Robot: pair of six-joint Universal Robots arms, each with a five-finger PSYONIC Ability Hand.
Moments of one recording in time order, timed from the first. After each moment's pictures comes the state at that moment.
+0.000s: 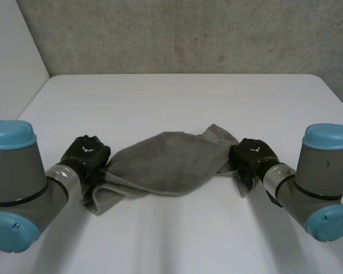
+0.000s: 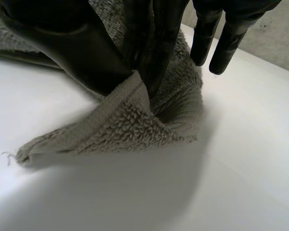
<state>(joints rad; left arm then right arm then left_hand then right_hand) 4.39 -1.99 -1.72 3.27 -1.47 3.54 1.90 -0.98 1.59 -0.17 1.37 2.91 1.26 1.30 0.23 0.24 1.13 1.30 1.28 0.23 0.25 1.15</state>
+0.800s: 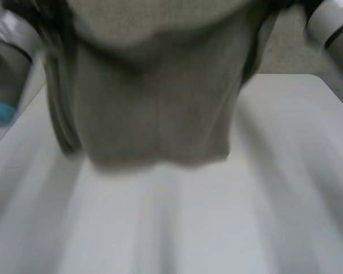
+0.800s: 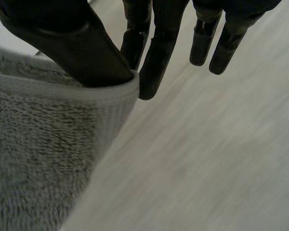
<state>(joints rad) 4.43 -1.91 -1.05 3.35 -1.50 3.52 1.87 -1.16 0.84 -0.10 1.24 2.89 1.27 1.30 0.23 0.24 1.13 1.31 1.29 0.23 0.25 1.16</state>
